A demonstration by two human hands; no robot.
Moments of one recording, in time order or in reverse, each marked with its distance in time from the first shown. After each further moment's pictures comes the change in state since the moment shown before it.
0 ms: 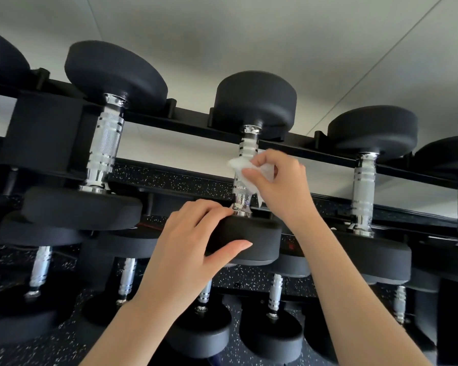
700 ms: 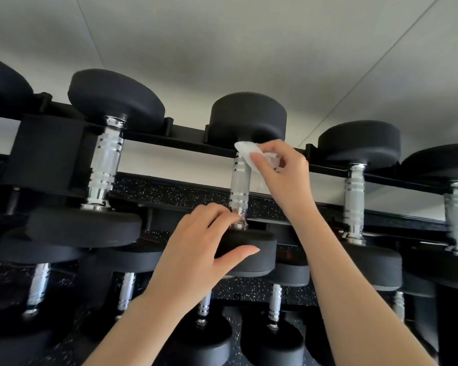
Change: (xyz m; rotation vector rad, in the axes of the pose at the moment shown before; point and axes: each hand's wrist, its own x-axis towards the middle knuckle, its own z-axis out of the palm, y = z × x) left_hand 0.020 0.005 -0.002 0.062 -0.066 0.092; right_hand 0.025 0.002 -0.009 0.137 0.198 -0.106
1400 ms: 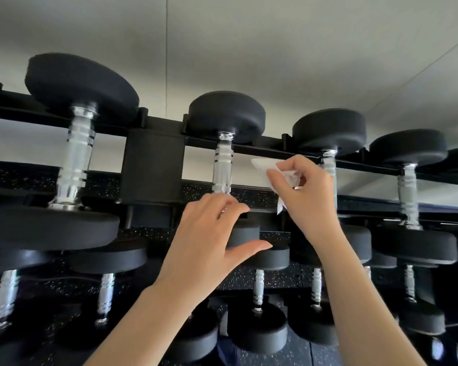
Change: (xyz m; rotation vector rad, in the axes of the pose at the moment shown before) left_hand -0.043 -0.140 -0.126 -0.056 0.044 0.127; right_hand -0.054 -0.131 0.125 -0.190 0.065 0.062
